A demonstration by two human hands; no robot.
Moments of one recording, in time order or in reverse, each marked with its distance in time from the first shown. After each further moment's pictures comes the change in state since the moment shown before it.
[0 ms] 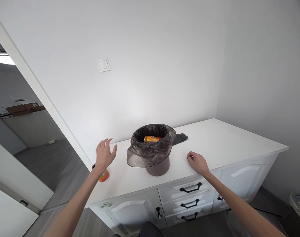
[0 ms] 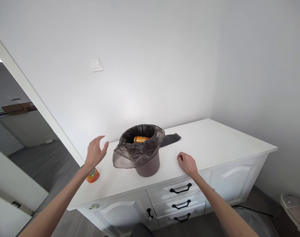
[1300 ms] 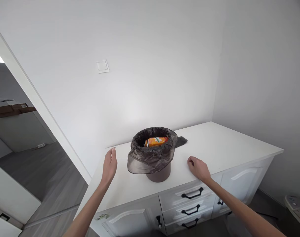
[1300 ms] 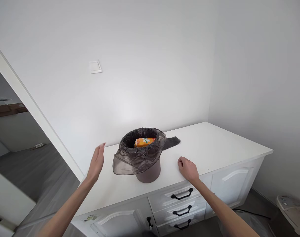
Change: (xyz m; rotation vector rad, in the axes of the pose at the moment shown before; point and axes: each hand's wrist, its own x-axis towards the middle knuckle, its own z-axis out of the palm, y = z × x) left_hand -0.022 -0.002 0.030 -0.350 -0.062 -0.189; right_hand -0.005 -0.006 0.008 -0.153 0.039 -0.041
